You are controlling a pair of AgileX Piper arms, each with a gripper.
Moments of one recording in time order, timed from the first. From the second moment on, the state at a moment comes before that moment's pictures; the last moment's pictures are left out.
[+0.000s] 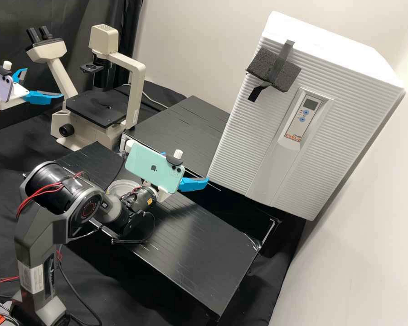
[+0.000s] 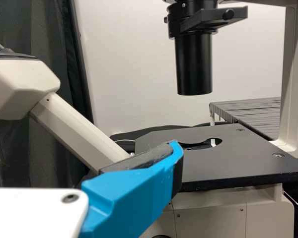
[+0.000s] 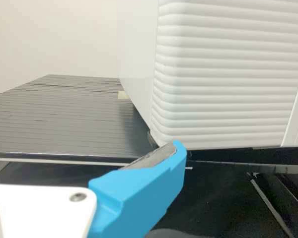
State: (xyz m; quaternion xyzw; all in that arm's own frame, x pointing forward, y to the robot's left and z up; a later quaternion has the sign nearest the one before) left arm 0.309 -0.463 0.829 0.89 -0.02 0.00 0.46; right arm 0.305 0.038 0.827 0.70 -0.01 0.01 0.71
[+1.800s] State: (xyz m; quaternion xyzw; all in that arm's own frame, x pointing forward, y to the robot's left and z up) left arm 0.309 -0.463 0.829 0.89 -0.02 0.00 0.46; right arm 0.158 0.053 0.815 0.67 0.14 0.11 0.72
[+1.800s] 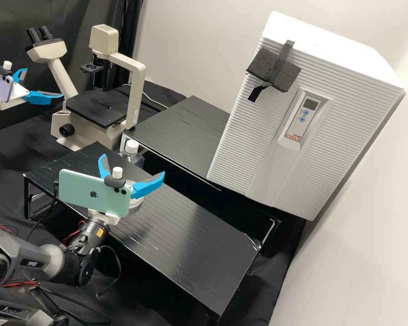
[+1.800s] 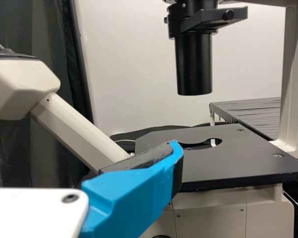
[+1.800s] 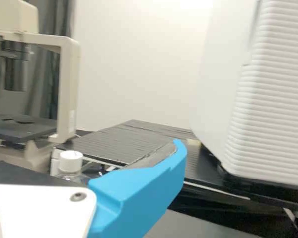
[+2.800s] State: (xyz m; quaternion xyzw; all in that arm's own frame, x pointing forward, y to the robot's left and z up) left arm 0.309 -0.463 0.829 0.89 -0.02 0.00 0.46; right arm 0.166 0.037 0.797 0.65 0.19 0.04 0.73
